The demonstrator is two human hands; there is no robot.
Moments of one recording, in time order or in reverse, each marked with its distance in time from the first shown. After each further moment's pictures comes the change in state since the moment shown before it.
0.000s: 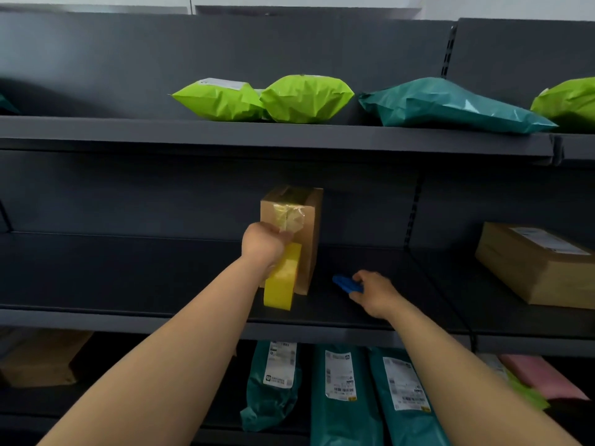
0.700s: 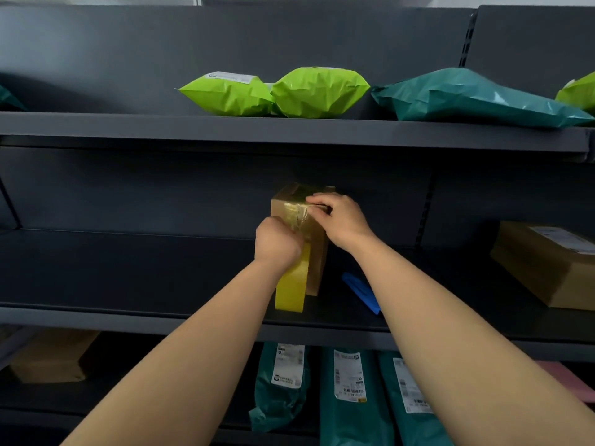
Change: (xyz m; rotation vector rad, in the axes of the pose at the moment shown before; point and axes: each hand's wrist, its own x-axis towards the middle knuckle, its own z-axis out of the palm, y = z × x) left_hand 0.005 0.002 0.005 0.276 0.076 0.170; right_hand 0.013 -0.120 -0.053 0.324 0.402 -0.481
